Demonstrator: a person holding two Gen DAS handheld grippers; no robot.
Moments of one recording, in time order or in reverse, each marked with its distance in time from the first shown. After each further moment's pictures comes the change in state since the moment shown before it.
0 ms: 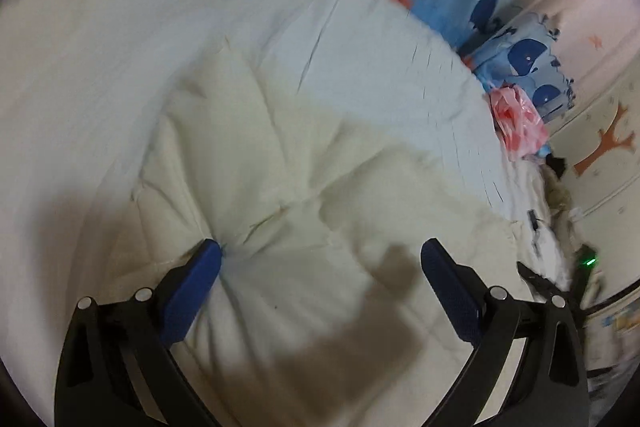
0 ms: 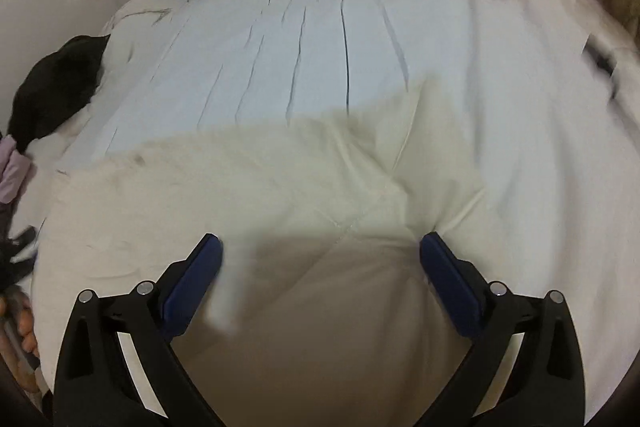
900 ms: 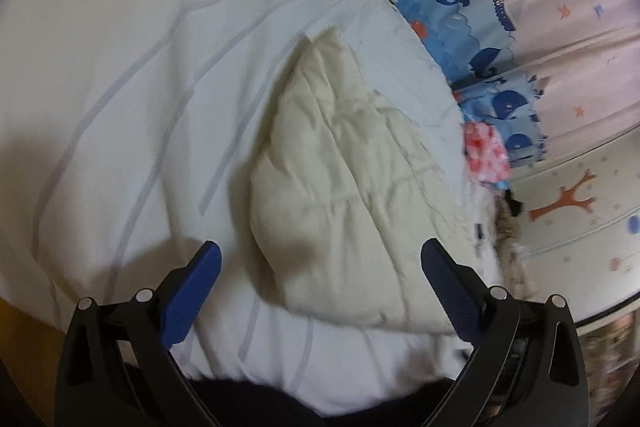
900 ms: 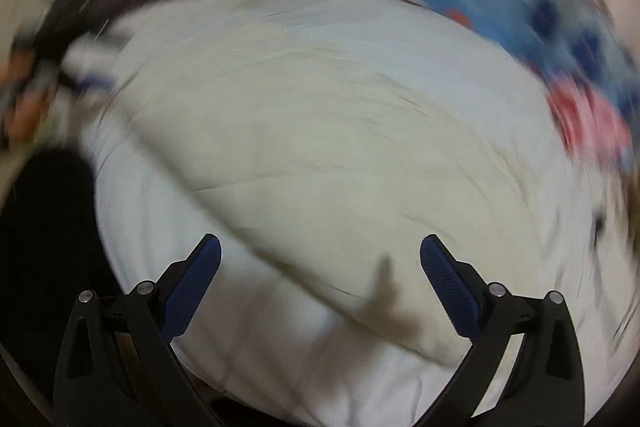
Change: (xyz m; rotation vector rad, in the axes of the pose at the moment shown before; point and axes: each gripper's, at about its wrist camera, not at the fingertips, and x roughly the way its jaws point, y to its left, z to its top) left arm -0.143 0.068 -0.113 -0.274 0.008 -0.171; right arm -0.140 0.186 -0.220 -0.820 -0.057 -0.001
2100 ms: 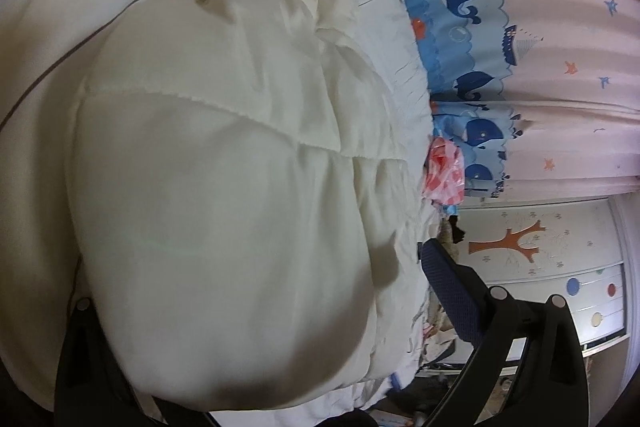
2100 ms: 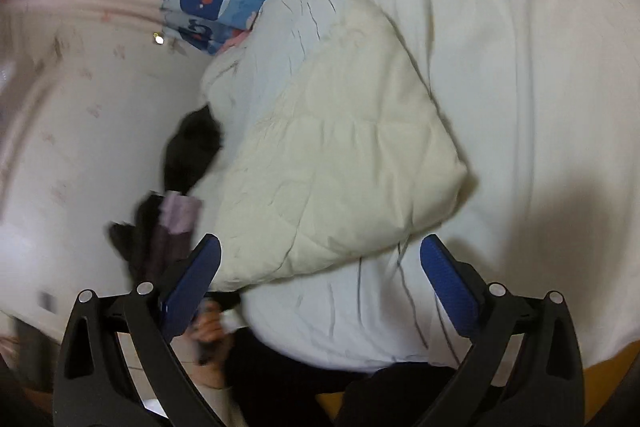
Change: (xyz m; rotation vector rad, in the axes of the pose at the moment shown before) left arm 0.092 -0.020 -0.007 -0.253 0.046 -0.202; right arm -0.008 -0.223 -0.218 1.344 -0.102 0.608
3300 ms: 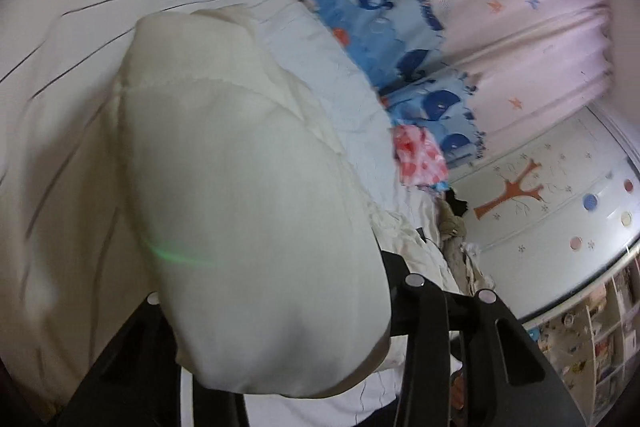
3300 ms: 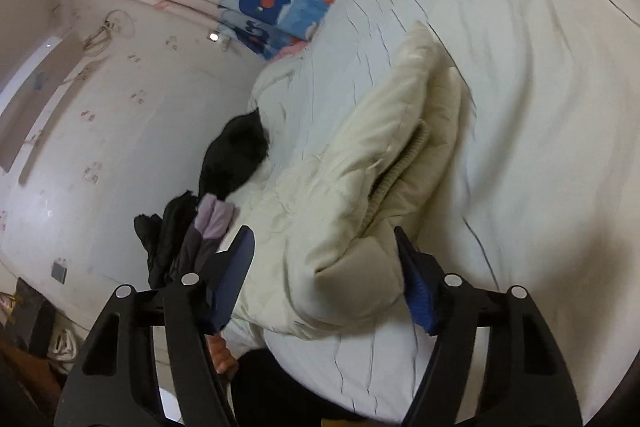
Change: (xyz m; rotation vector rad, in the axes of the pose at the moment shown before) left arm -0.039 -0.044 -0.023 0.324 -0.113 0.008; right arm 0.024 0.042 0.027 -0.175 -0.035 0.085
